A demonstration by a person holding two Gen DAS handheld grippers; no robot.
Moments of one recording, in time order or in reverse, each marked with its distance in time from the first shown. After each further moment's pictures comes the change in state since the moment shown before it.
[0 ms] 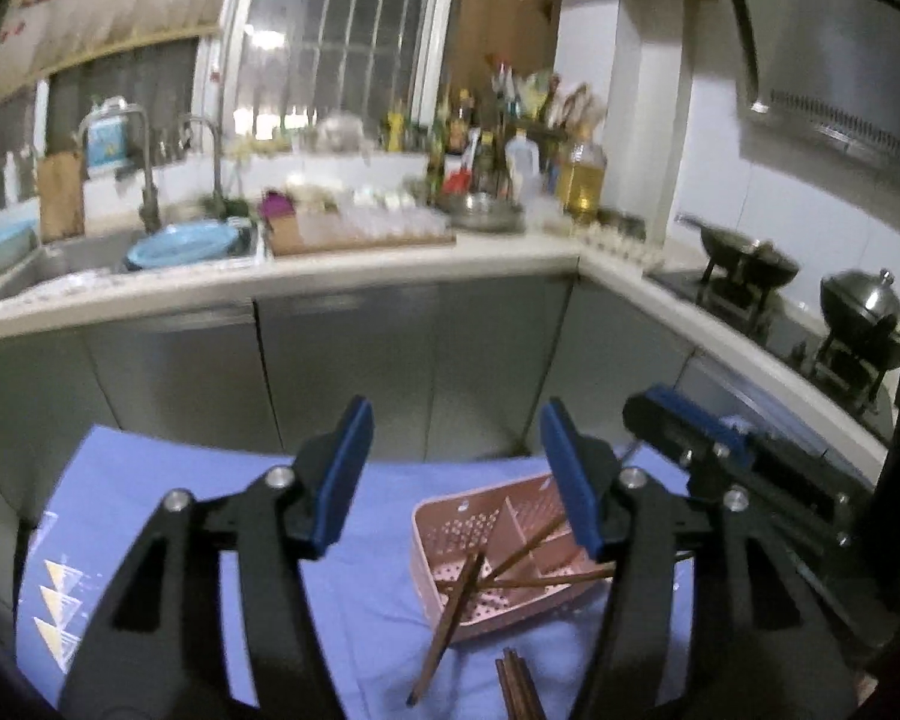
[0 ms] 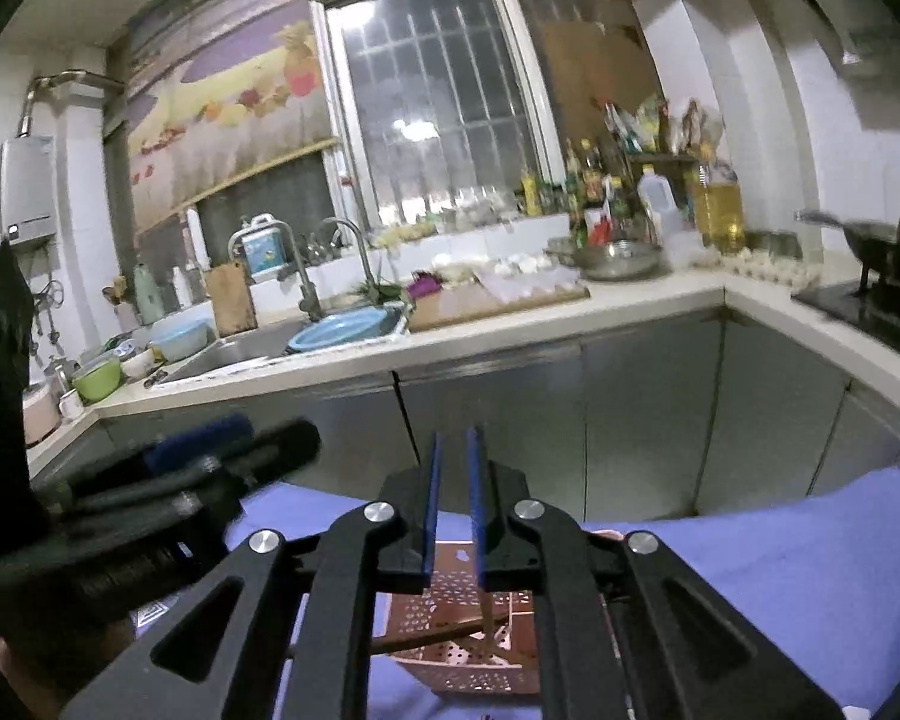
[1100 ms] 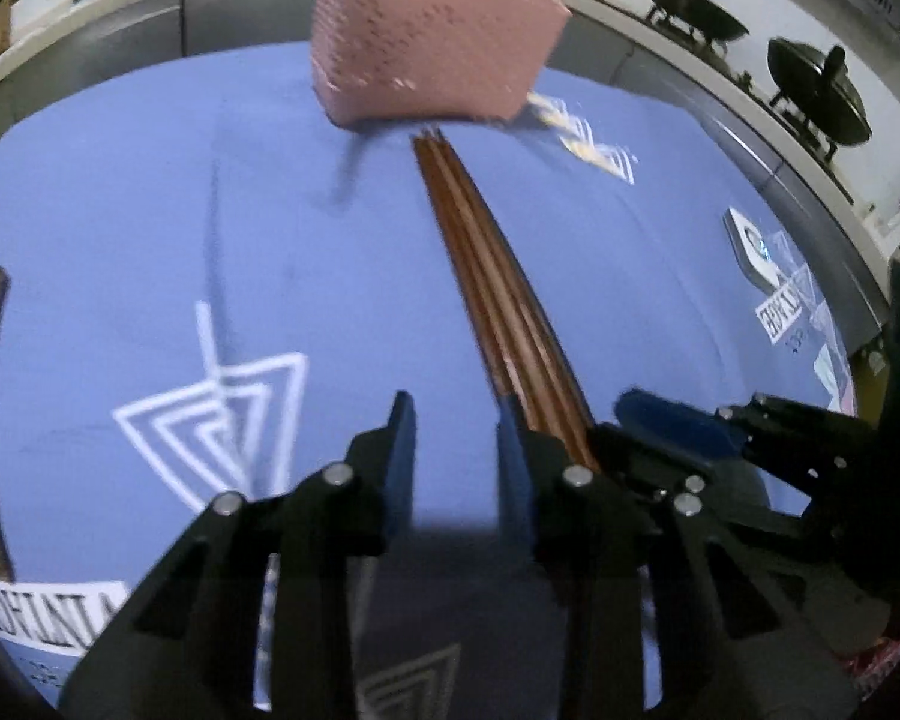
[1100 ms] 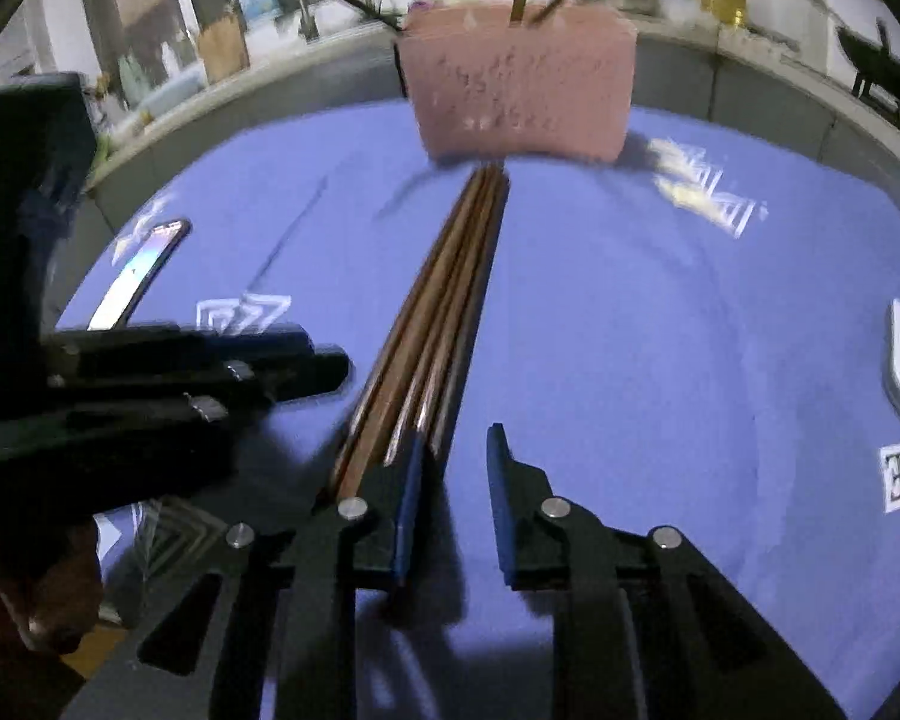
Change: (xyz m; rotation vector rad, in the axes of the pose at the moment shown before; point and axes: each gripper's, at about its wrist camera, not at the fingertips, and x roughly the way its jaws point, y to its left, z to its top) left arm -0.012 -0.027 -0.276 0.008 0.572 -0.193; right arm -0.073 0.023 -0.265 -0.044 0.565 -0.064
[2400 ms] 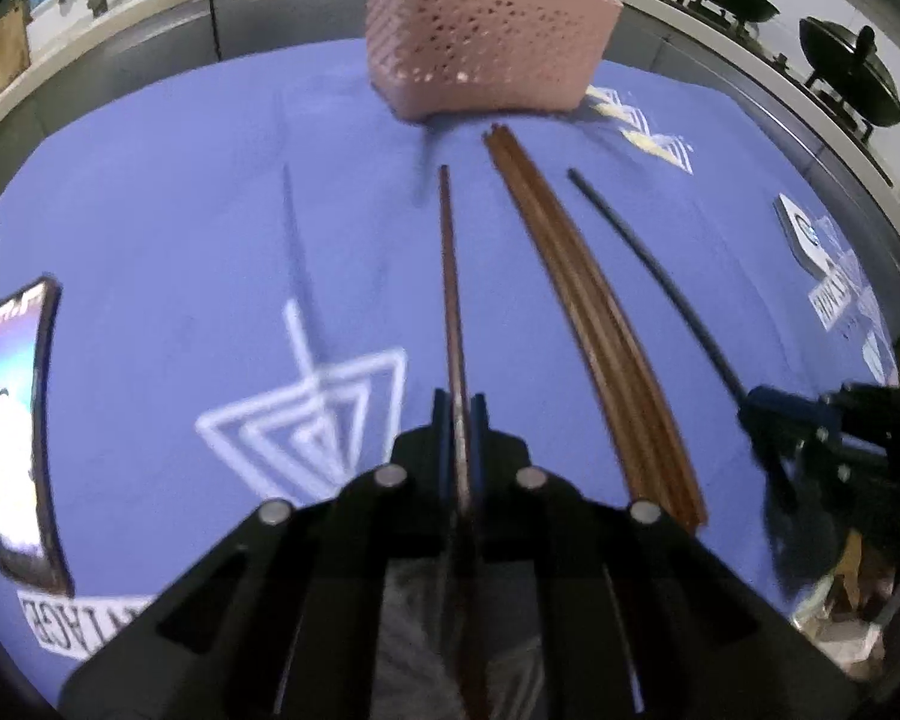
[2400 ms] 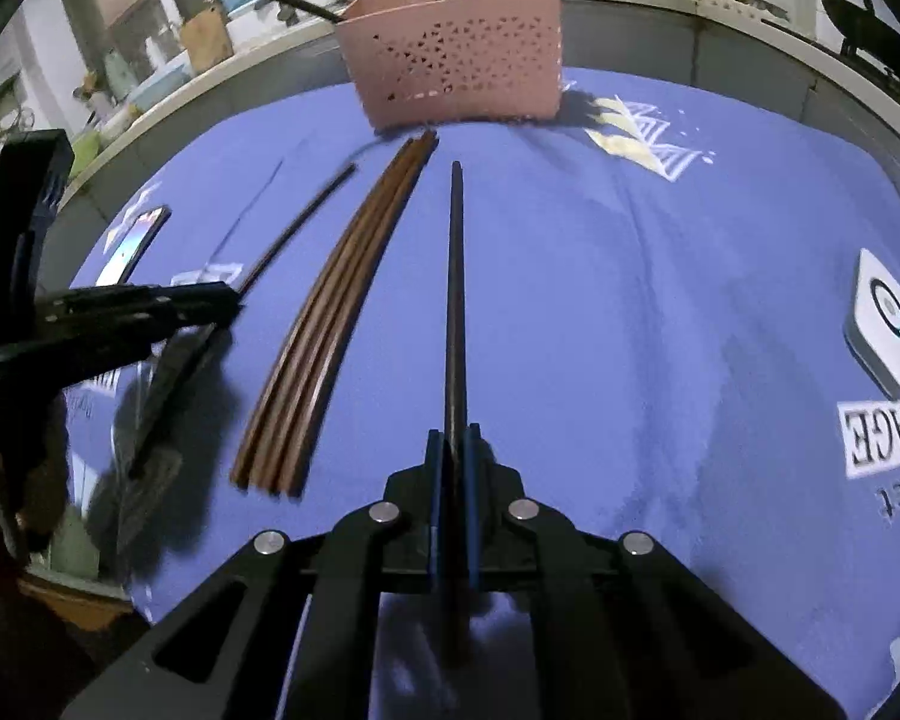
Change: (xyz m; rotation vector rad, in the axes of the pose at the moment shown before) left arm -0.011 0.029 -0.004 0.019 0.023 0.118; right arm -0.017 -0.047 -0.022 0.034 0.092 0.031
